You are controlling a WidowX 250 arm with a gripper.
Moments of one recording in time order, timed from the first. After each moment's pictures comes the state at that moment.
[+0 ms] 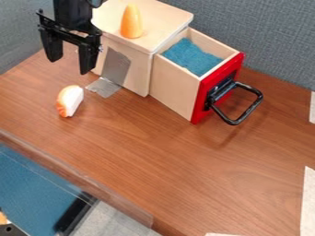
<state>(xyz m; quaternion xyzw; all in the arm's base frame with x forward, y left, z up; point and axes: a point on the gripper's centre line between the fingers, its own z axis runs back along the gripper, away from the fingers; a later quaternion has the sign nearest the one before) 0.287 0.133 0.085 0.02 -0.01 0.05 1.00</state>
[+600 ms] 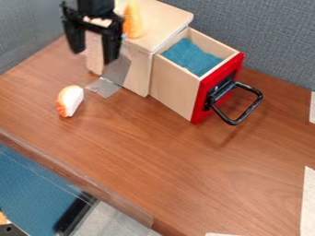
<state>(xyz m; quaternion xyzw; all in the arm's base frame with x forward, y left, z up) 0.310 0.099 0.110 -0.03 -0.01 0.02 1.00</state>
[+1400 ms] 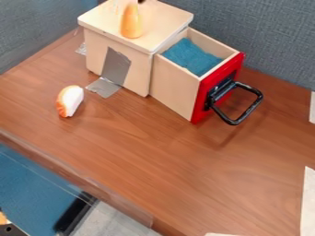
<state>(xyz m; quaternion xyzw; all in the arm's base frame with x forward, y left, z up) 0.373 0.100 0.174 -0.04 -0.09 0.05 0.99</state>
